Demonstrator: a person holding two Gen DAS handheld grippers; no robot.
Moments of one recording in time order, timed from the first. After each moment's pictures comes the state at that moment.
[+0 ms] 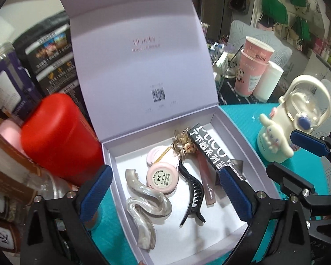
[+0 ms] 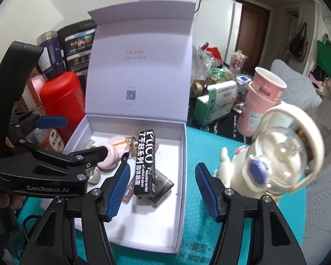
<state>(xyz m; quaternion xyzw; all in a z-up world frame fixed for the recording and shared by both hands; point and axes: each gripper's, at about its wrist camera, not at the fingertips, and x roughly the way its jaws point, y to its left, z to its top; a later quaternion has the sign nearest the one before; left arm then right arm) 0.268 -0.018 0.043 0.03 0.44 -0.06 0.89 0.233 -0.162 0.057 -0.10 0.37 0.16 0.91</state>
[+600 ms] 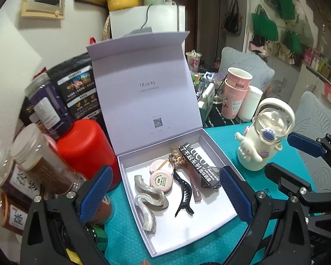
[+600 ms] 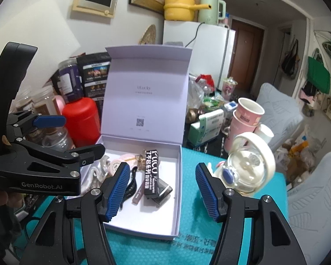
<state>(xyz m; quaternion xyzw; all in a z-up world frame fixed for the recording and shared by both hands) 0.199 -0.011 0.109 0.03 0.37 -0.06 0.93 0.173 -0.167 0.114 -0.10 0.30 0.16 0.93</state>
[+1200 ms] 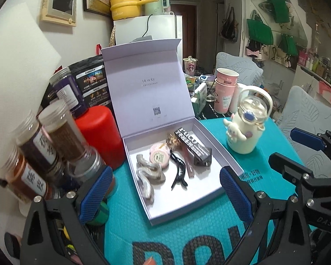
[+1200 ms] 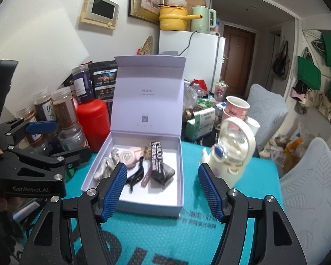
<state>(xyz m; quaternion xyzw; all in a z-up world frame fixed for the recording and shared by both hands) 0.114 -0.009 0.107 0.03 0.34 -0.06 0.94 0.099 -0.179 0.119 -0.08 0.28 0.14 0.94</state>
